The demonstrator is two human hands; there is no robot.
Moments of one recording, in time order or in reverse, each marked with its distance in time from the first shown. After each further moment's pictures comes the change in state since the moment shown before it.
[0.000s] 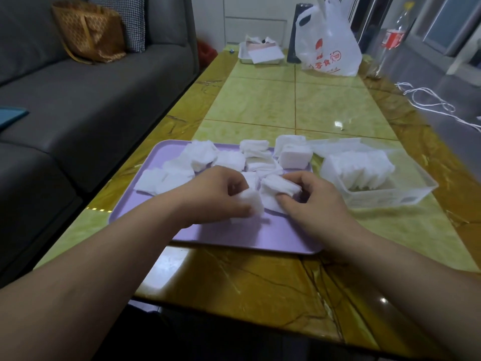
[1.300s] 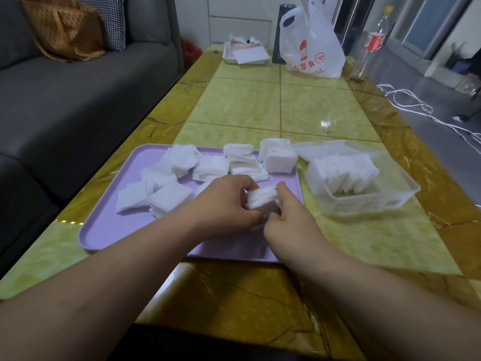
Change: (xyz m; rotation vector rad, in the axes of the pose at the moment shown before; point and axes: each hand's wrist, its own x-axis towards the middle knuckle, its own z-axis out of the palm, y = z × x) left_hand 0.034 0.008 0.042 0.011 0.088 0.105; right_hand -0.018 -0.013 0.015 0.054 -0.117 0.234
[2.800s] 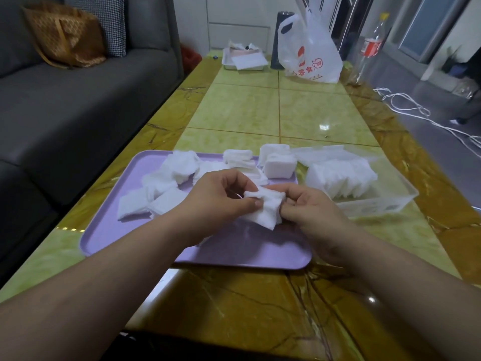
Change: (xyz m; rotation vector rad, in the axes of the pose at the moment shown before) left_hand -0.007 0.003 -0.012 -0.475 0.097 -0.062; right_hand 0.018 -0.001 -0.033 0.580 -0.209 0.008
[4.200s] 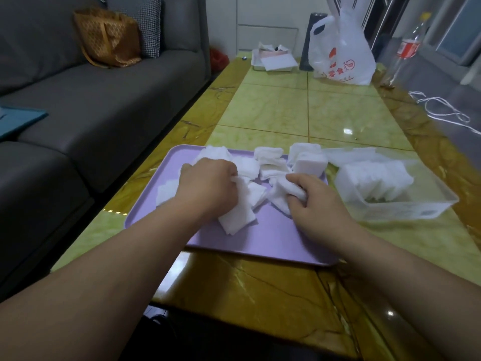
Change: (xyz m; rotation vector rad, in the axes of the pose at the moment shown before) left_hand 0.001 -0.011 -0.053 1.060 0.225 -0.040; right_hand 0.020 0.010 0.026 -0.932 0.212 -0.317
